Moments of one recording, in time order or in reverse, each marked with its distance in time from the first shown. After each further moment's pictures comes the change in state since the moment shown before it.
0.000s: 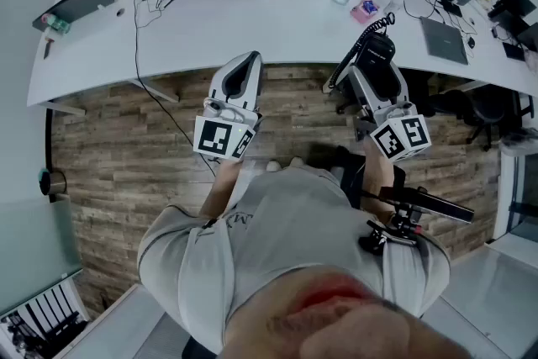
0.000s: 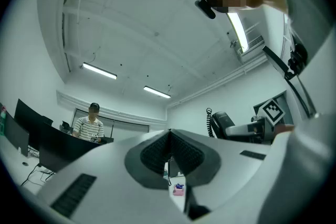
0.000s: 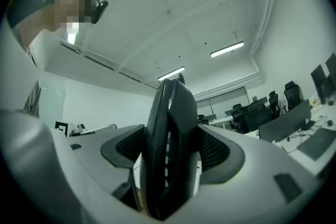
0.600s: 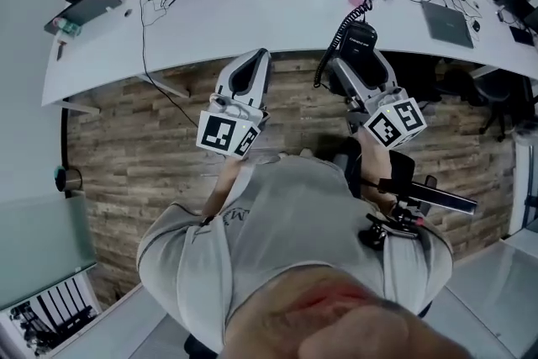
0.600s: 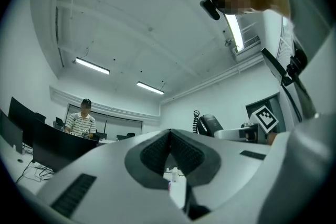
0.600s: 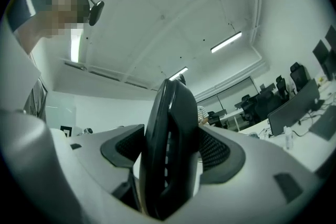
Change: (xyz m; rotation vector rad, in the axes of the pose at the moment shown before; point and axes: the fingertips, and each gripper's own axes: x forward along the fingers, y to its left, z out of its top) left arm 0.001 -0.089 0.004 -0.015 0.053 -0.054; right arm -0.046 0.001 -0.002 0.119 -0.013 0.123
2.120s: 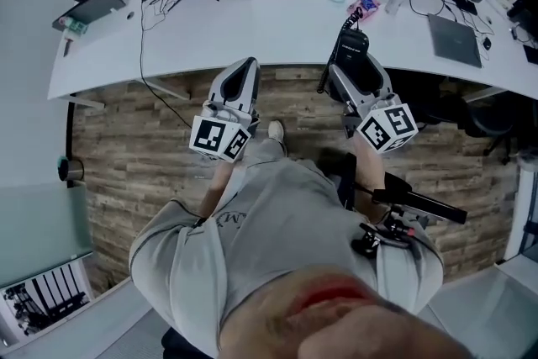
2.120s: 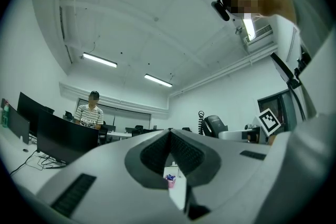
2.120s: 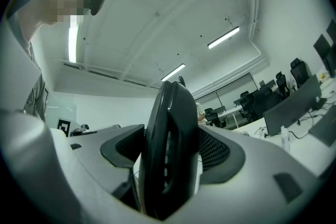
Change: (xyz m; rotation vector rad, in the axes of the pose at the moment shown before) left arm 0.065 -0.004 -0.059 -0.025 0.069 0.106; right arm 0.005 -0.111 -0.019 0.014 0.019 0.028
